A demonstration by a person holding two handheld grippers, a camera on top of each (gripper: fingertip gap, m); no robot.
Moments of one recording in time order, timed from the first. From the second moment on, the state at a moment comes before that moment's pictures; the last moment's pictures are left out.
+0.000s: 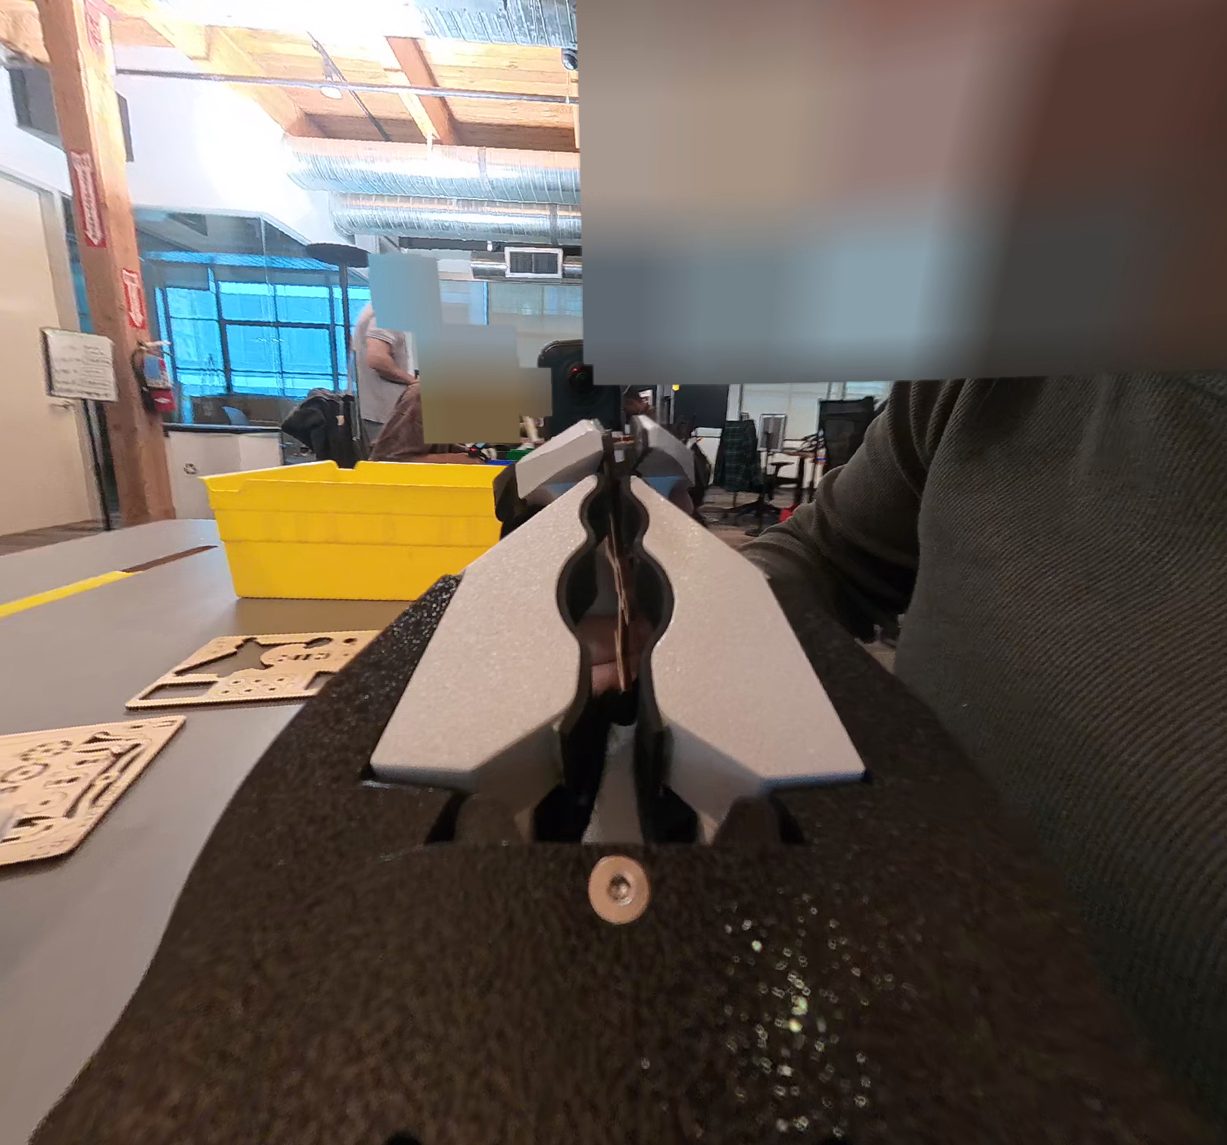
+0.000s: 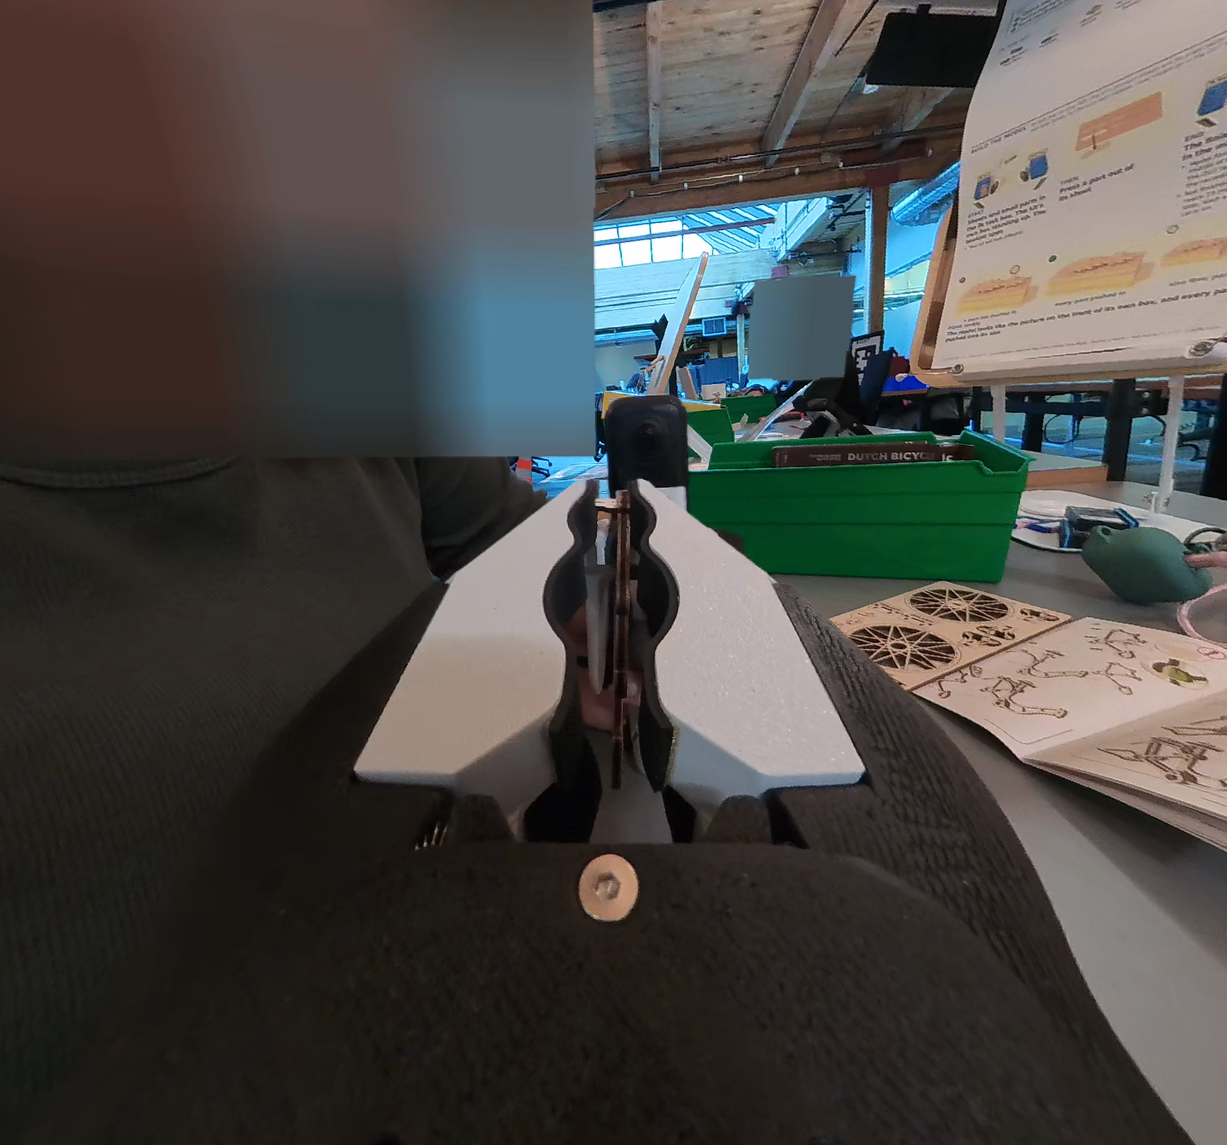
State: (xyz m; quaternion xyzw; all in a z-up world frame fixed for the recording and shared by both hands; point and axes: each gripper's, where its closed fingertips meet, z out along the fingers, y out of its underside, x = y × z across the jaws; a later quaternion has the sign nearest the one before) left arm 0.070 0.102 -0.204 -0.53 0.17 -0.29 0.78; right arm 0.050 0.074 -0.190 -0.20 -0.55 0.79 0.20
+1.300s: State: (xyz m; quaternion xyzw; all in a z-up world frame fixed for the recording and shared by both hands) left arm 0.044 0.119 -0.221 -0.63 0.19 -0.10 0.75; right arm 0.046 0.094 -0.195 -0.16 -0.63 0.65 0.39
